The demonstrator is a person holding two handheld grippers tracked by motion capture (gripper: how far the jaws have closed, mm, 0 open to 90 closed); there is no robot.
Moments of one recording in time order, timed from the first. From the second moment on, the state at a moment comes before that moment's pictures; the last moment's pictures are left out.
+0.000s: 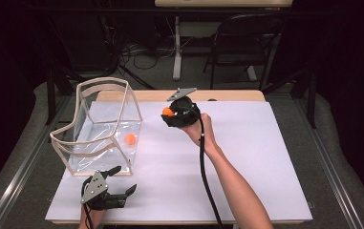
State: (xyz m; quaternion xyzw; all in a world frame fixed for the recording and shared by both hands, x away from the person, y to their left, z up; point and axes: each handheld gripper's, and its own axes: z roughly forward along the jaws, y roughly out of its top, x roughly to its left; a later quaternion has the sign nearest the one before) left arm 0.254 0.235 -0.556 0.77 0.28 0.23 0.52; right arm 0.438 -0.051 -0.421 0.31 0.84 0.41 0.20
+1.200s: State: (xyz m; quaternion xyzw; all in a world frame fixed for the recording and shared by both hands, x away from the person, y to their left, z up) left arm 0.254 0.236 -0.555 0.77 0.28 0.23 0.52; right arm 0.444 -0.027 -0.389 0.29 0.84 0.42 0.20
